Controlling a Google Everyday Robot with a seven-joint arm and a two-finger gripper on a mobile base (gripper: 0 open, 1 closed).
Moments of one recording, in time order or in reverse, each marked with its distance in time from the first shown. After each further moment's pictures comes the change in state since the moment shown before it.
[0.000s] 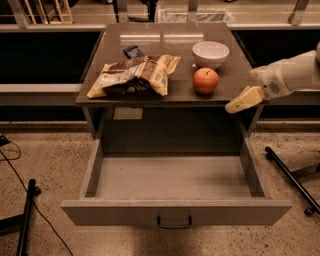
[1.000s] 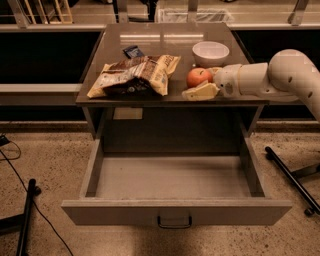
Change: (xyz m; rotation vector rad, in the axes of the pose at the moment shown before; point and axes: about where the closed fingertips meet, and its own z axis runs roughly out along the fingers) arm -0.092 0.049 0.090 -0.162 -0.348 0.032
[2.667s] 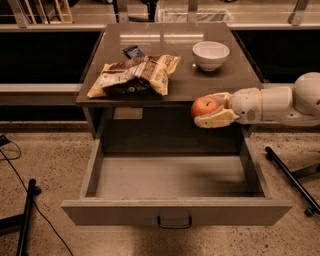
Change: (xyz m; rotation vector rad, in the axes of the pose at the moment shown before) arm 0.035 0.090 -0.055 -0.261 -0.072 -0.021
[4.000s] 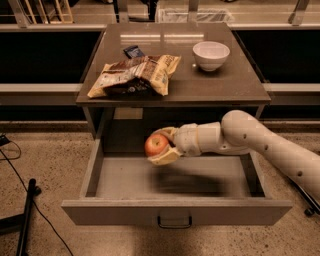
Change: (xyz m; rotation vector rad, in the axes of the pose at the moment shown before) arm 0.084 0.051 0.159 -0.069 0.086 -0.236
